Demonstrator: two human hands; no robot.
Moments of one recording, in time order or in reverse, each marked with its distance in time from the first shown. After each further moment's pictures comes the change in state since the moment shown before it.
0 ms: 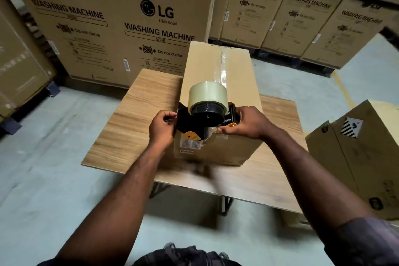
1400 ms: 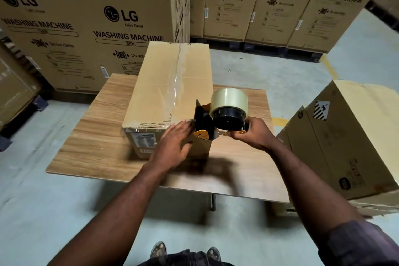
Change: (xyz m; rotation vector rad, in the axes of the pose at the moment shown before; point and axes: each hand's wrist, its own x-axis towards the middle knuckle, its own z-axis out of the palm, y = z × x) left_hand -0.111 0.020 0.130 0.781 -0.428 0.603; right_hand -0.096 0.173 -0.038 0.283 0.199 0.056
